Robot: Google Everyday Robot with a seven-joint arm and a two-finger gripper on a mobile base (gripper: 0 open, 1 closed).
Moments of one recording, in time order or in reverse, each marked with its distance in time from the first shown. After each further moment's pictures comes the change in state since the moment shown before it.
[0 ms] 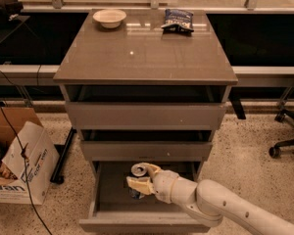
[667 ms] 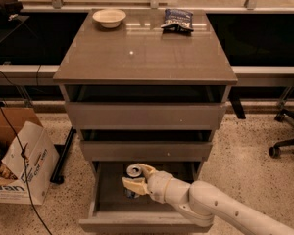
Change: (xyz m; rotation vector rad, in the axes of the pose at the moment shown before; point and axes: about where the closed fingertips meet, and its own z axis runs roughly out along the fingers) arm 0.015 -0.002 0.022 -0.005 -0.016 -0.006
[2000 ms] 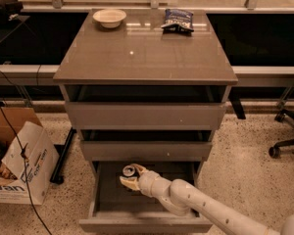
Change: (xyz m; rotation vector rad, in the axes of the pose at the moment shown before) arm 0.112 -0.081 0.101 0.065 0.039 -0.138
